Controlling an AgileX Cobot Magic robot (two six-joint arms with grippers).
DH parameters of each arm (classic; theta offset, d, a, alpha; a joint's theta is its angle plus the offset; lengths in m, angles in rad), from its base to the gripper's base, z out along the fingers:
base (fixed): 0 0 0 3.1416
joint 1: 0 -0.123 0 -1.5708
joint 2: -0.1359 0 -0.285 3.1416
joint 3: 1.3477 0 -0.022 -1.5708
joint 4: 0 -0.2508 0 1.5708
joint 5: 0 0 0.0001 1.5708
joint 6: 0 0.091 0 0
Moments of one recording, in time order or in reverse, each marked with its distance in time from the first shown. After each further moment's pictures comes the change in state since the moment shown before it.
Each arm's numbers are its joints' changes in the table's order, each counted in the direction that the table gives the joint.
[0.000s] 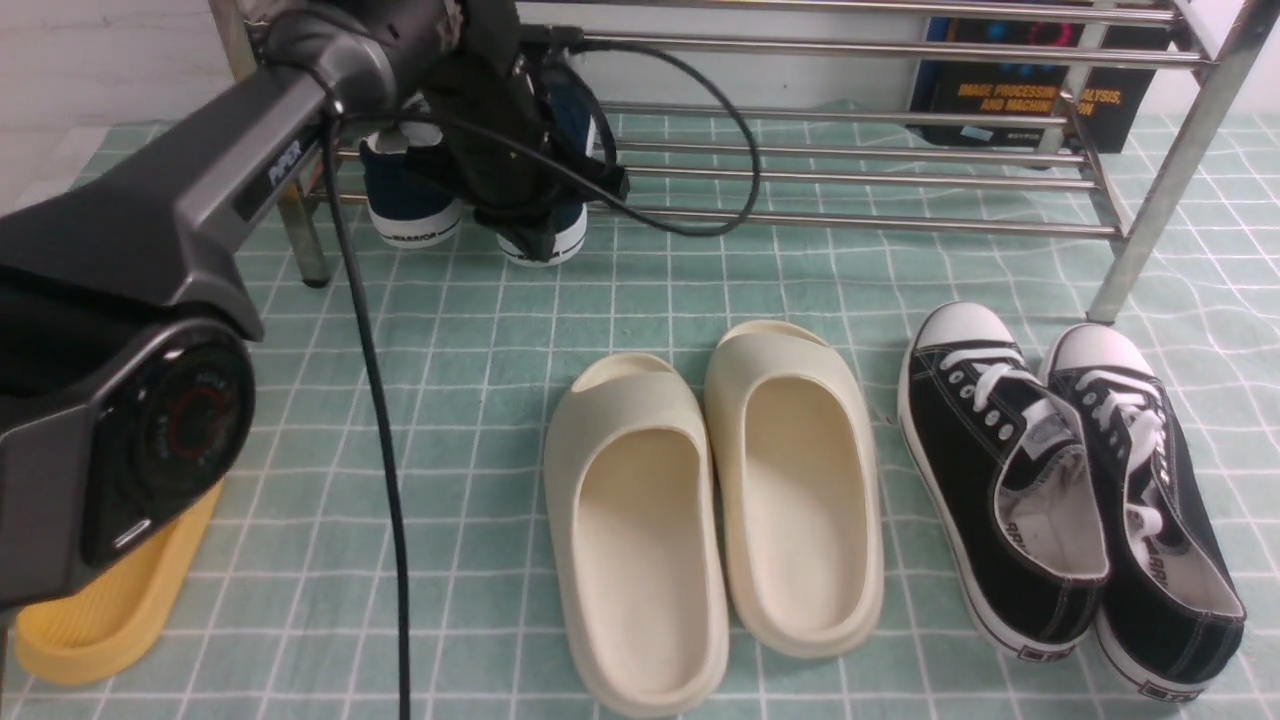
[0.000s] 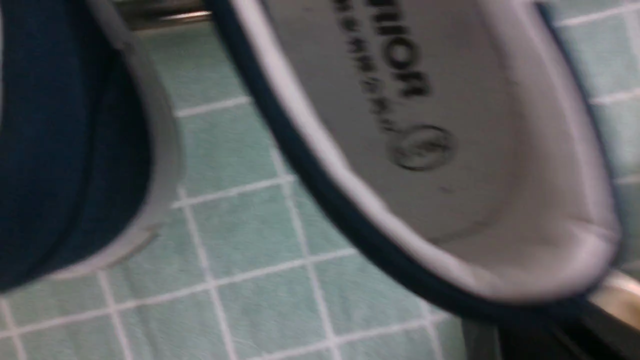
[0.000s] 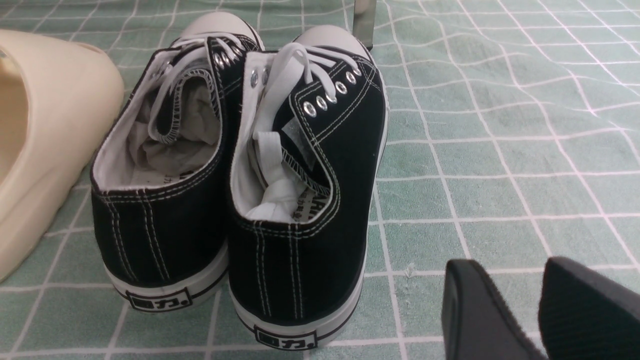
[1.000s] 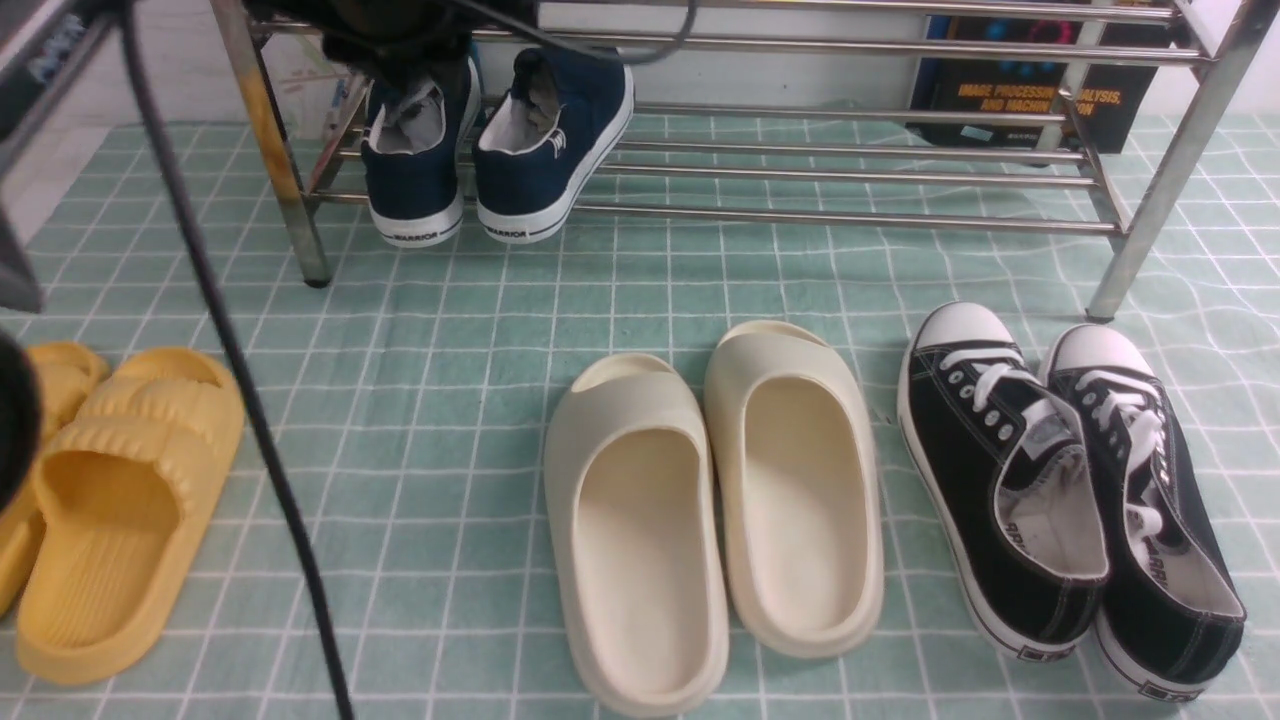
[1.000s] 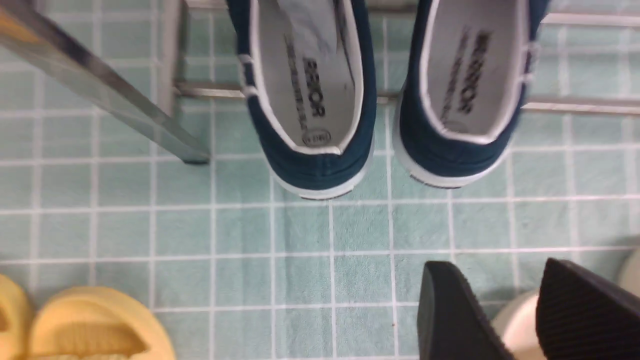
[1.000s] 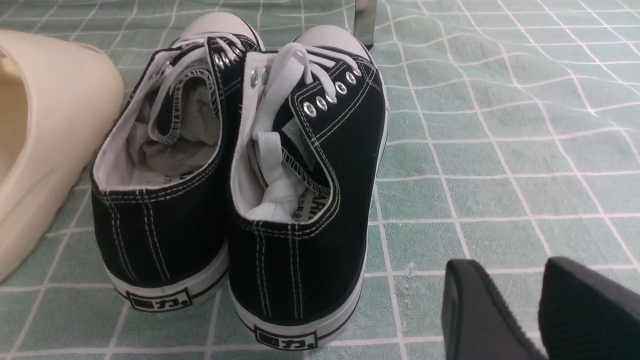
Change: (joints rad) right arm 0.000 0.000 0.000 0.000 0.000 0.000; left arm -0.001 0.341 0.003 -0.167 0.096 -0.163
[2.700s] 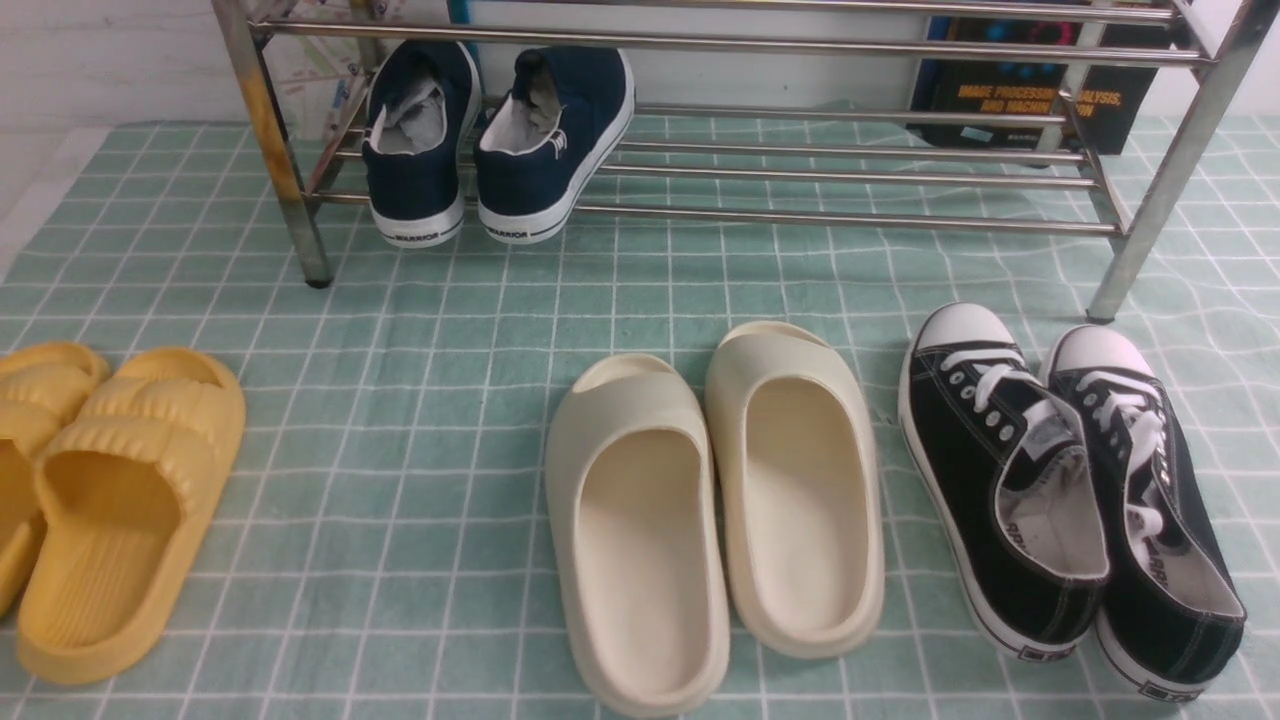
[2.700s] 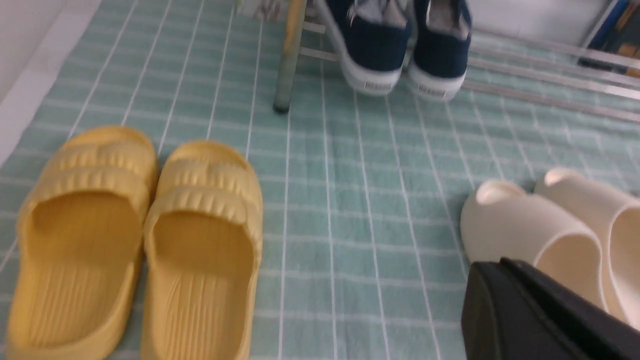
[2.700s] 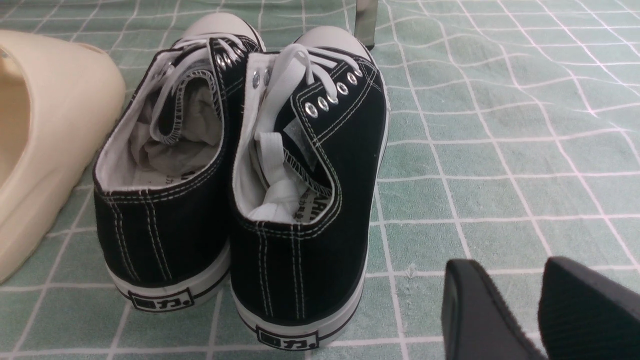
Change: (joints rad) right arm 0.000 0.000 0.000 0.000 0.000 0.000; left arm -0.036 1.722 1.624 -0.047 -0.525 -0.140
